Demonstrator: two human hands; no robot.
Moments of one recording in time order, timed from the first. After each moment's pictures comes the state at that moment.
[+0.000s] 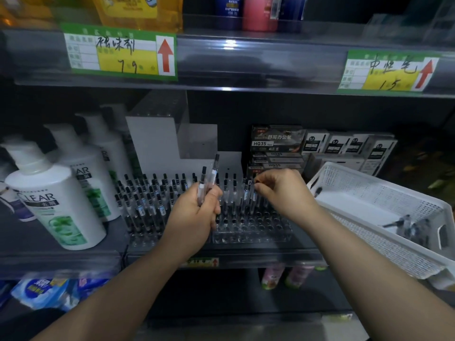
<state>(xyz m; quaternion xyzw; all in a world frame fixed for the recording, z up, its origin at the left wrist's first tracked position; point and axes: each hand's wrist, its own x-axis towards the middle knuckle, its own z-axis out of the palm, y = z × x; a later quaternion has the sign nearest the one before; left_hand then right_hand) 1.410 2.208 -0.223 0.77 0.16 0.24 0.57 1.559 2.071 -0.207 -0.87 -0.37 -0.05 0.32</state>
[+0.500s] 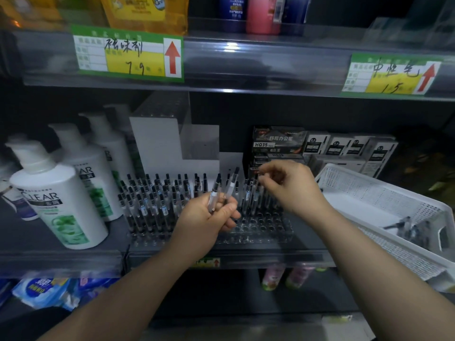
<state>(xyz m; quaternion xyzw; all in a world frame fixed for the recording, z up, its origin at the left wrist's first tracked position) 1.411 2.203 -0.229 0.75 0.15 0.19 0.62 1.558 2.069 -0.199 -0.85 -0.36 -0.07 0.38</state>
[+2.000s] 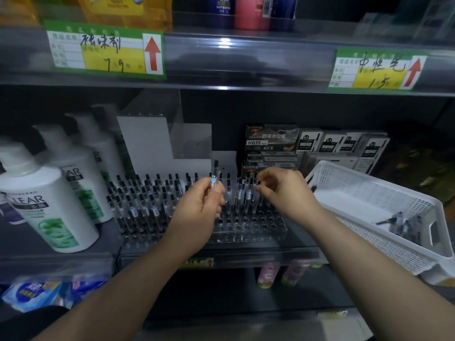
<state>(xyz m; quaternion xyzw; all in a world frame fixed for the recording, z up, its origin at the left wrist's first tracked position) 1.418 2.198 -0.218 0.80 0.13 0.23 0.55 1.565 2.058 -0.211 -0.87 -0.36 -0.06 0.32</state>
